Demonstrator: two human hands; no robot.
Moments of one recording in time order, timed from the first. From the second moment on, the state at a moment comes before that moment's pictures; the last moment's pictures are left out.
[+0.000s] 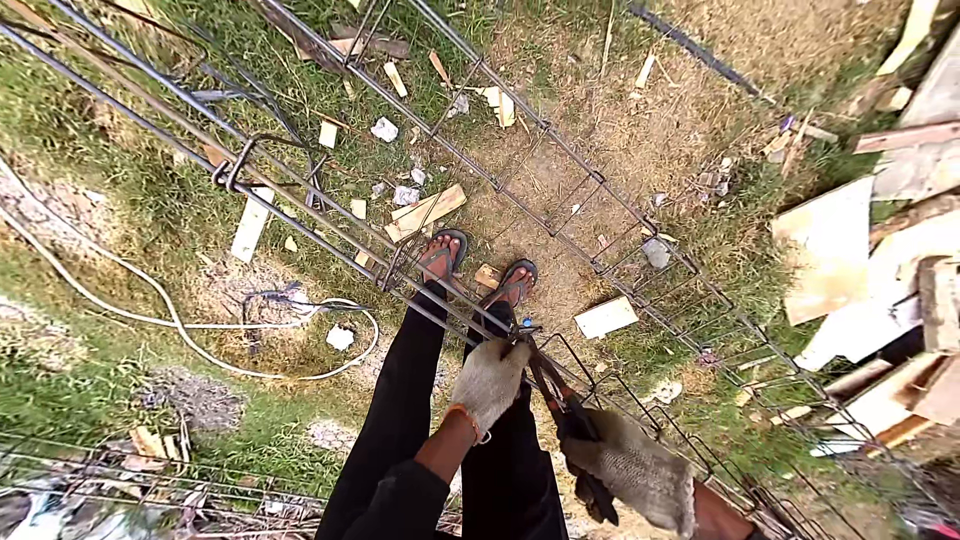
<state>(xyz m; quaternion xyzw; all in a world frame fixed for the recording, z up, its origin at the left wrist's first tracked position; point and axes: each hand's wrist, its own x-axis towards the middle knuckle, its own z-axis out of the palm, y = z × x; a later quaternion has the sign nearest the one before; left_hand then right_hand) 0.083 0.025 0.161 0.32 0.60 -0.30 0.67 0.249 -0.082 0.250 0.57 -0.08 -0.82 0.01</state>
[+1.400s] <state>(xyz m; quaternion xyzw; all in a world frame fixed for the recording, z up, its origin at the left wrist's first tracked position) 0.064 0.015 0.150 0.61 0.47 -0.33 0.54 0.193 -0.138 0.219 0.53 -0.21 -0.81 -0.17</state>
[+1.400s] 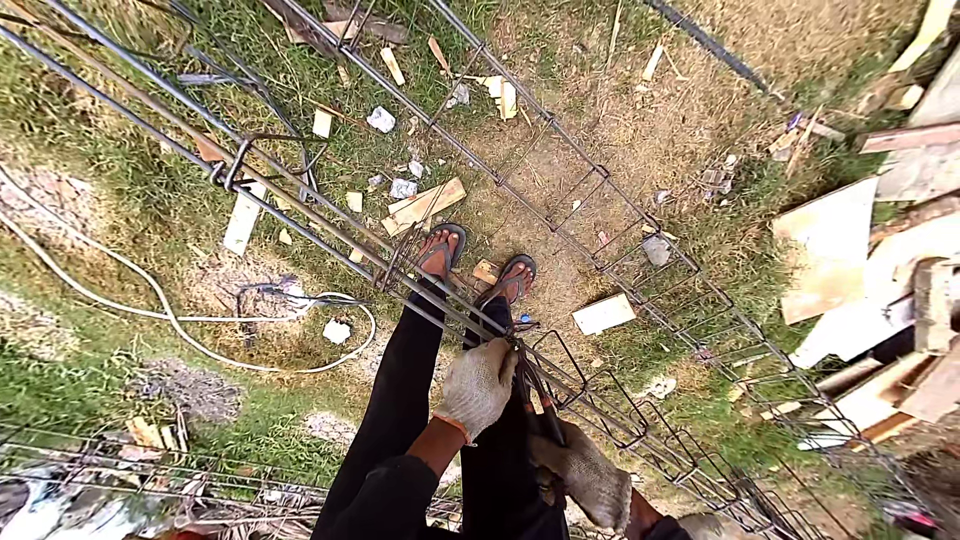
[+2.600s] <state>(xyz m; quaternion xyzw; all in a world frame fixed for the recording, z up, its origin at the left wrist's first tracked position) 0.077 -0.007 0.150 0.67 0.49 -0.28 0.48 0.273 -0.134 0.168 0.54 0.18 -0.82 0.08</state>
